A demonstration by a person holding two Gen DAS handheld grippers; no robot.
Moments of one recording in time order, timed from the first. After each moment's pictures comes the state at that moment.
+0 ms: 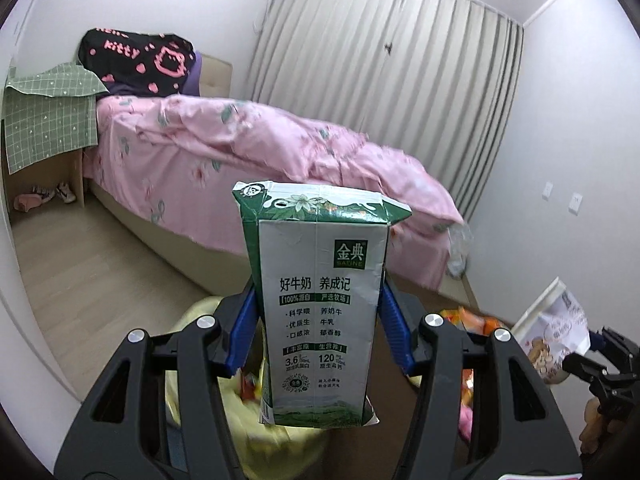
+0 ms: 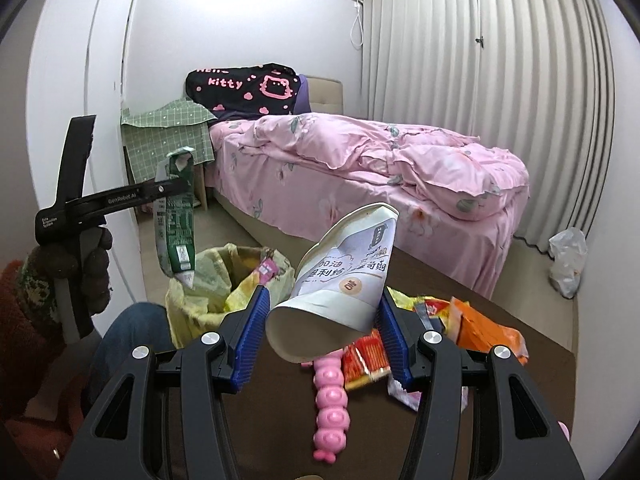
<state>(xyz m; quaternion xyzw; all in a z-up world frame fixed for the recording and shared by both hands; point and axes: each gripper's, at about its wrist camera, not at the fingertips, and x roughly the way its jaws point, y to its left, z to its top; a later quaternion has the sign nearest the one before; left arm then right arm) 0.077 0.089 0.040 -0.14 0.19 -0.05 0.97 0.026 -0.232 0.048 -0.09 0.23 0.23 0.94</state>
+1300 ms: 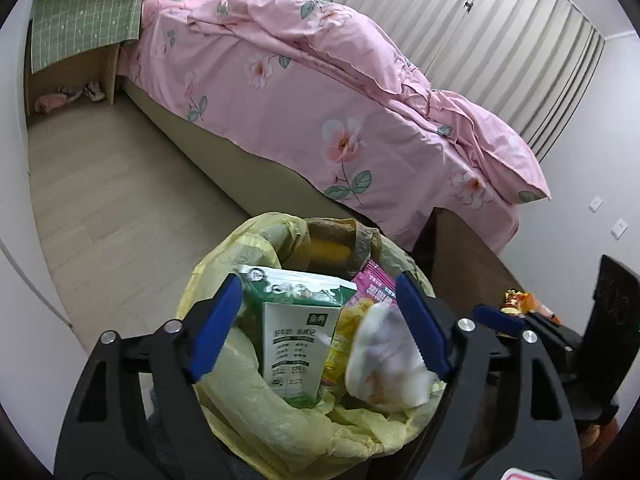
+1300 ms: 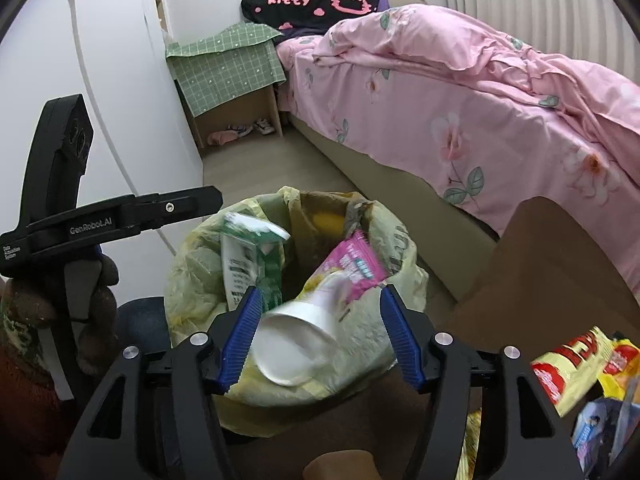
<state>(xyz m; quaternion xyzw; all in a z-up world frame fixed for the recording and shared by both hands) 0.144 0.144 -0.070 -0.22 0.34 0.00 0.92 0.190 -0.081 -0.067 -0.10 0.37 0.37 0.85</state>
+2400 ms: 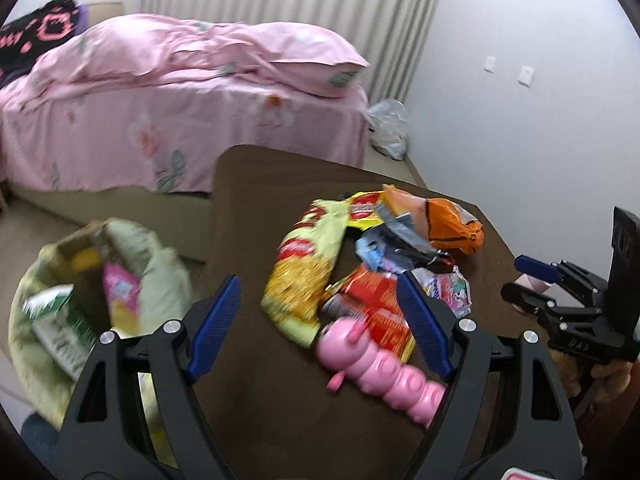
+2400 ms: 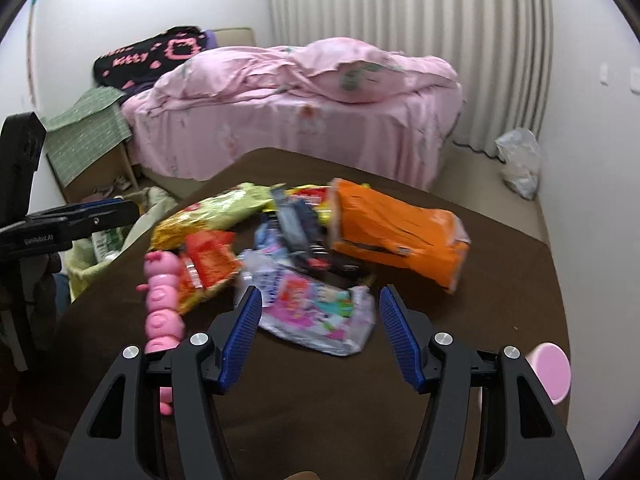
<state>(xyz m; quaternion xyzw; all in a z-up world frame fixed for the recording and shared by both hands) 0.156 -0.101 -0.047 -0.03 0.35 -0.21 0.91 0.097 -0.355 -0.050 -0.02 0.34 0.10 0.93</state>
